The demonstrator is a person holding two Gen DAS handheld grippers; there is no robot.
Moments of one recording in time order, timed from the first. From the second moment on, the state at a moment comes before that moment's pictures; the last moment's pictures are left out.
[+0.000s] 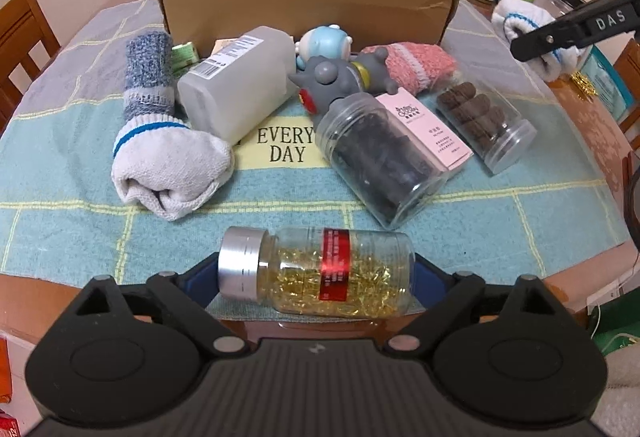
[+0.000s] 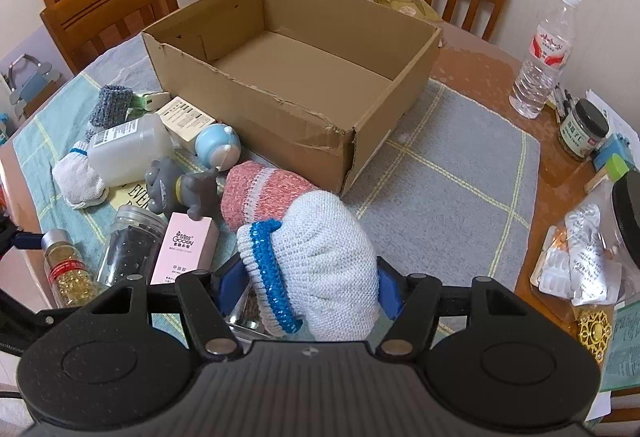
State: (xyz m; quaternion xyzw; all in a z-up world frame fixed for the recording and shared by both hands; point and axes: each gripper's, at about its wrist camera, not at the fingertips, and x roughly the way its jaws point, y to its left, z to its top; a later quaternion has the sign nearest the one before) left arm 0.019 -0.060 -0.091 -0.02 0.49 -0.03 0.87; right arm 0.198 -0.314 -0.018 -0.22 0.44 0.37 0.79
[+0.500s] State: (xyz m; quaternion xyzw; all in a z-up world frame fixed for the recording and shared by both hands) left arm 0.054 -0.033 -0.014 -0.01 0.49 -0.06 0.87; right arm 0.203 -0.297 0.003 -0.21 0.43 0.39 0.79
